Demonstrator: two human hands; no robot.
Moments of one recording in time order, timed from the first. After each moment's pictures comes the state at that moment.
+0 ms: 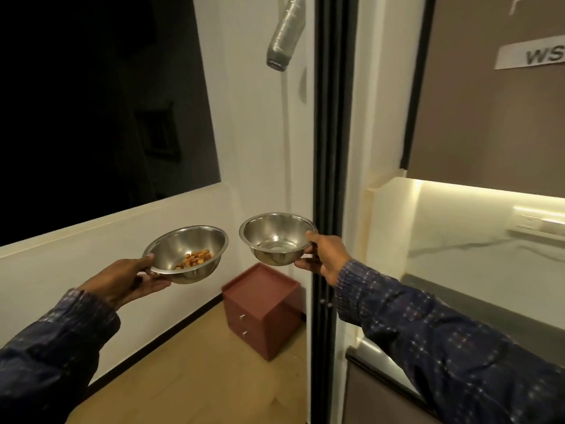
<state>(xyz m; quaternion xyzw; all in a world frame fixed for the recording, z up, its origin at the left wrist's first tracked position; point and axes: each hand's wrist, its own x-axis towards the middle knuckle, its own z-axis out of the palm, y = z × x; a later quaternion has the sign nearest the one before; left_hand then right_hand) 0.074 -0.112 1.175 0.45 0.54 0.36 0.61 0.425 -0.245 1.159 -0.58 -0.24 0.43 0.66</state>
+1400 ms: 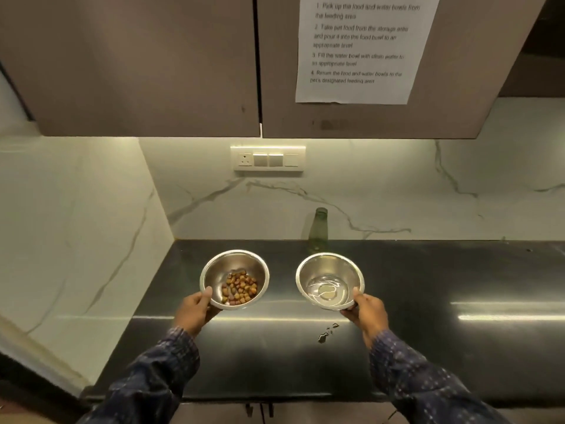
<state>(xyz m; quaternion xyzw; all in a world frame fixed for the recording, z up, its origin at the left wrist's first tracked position) 0.781 -0.358 0.865 0.65 0.36 0.08 0.66 0.916 -0.730 0.865 -0.68 0.19 0.13 0.69</state>
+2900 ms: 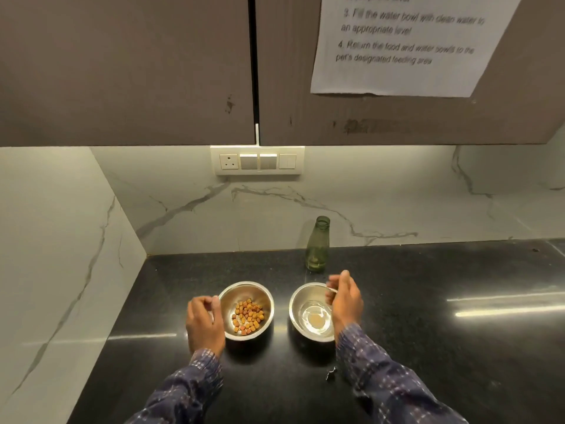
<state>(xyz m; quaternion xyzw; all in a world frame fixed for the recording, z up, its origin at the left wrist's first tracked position) 0.894 -0.368 0.823 0.79 0.35 0.27 0.42 0.998 -0.616 0.878 -0.71 0.18 0.01 0.67</state>
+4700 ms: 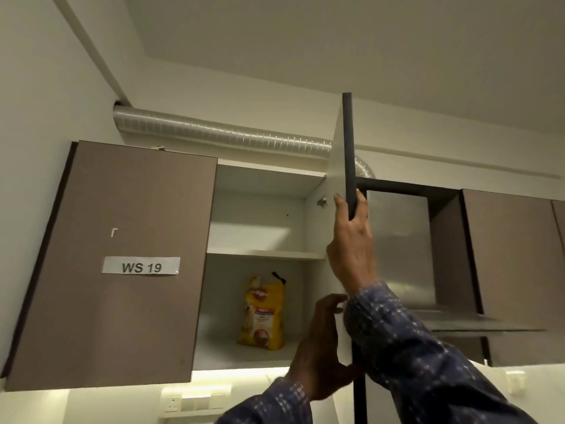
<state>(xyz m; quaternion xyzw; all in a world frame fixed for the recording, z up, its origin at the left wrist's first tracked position) 0.748 -0.759 1.340 0.78 -0.36 0.40 0.33 0.742 -0.851 1.508 -0.73 -0.17 -0.61 0.26</state>
